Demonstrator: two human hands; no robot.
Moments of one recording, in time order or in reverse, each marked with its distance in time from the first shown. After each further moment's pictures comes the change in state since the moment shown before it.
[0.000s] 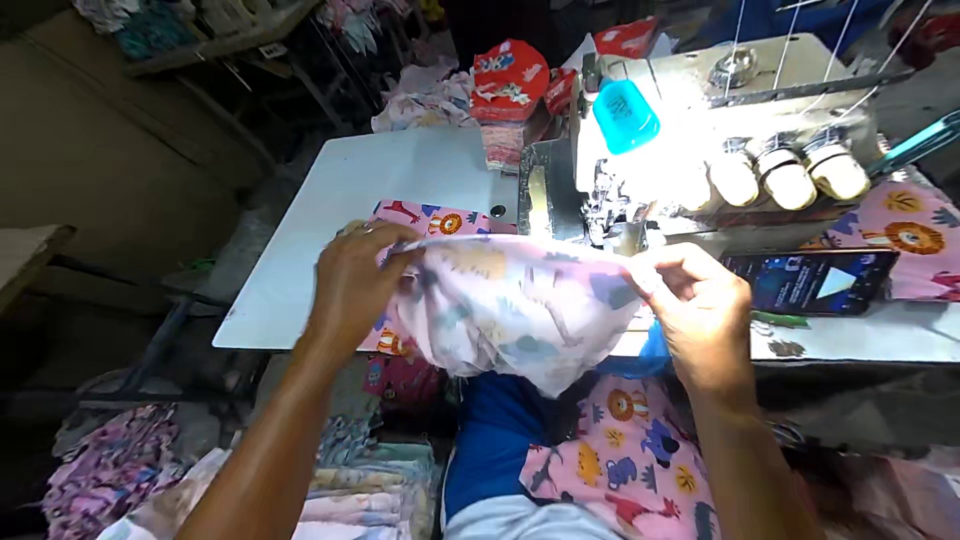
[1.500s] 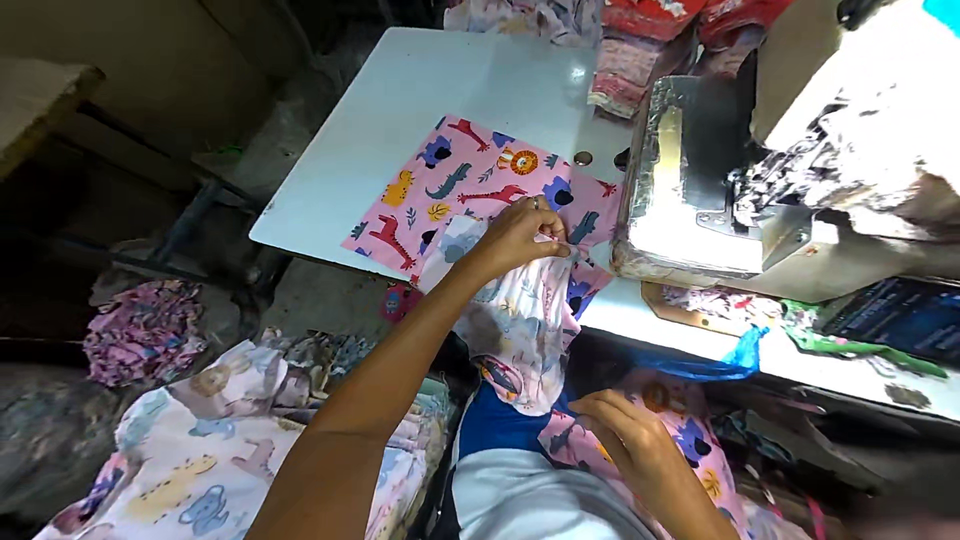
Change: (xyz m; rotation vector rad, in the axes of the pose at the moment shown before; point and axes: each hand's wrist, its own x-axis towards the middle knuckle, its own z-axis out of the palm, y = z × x) left_hand 0.015 -0.062 0.120 -0.227 -0.335 0.026; right_hand -0.151 0.042 0.028 -0.324 -0.777 -0.061
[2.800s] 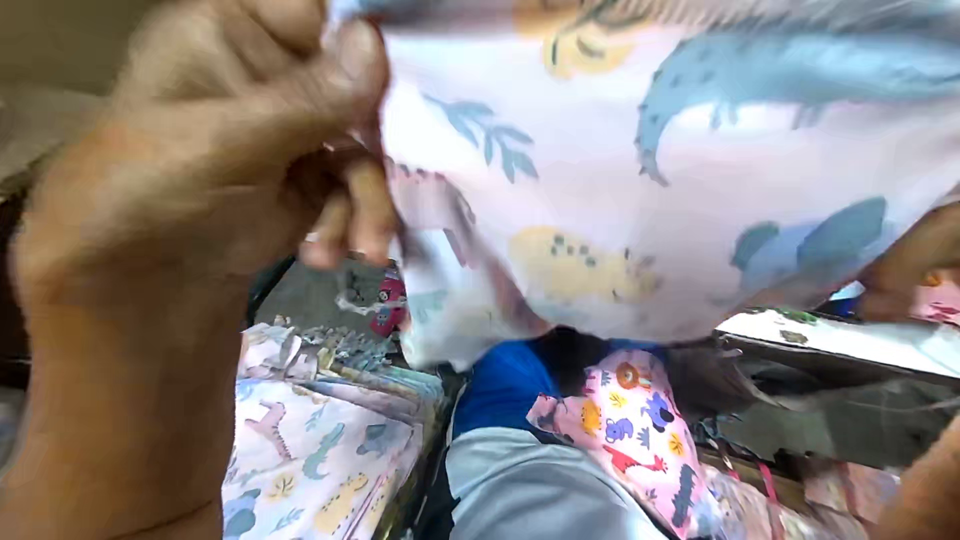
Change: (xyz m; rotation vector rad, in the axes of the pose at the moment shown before) left_hand -0.166 0.161 -0.182 -0.699 0.055 0.251; right_hand 0.041 -0.070 -0.255 0.484 0.091 -0.250
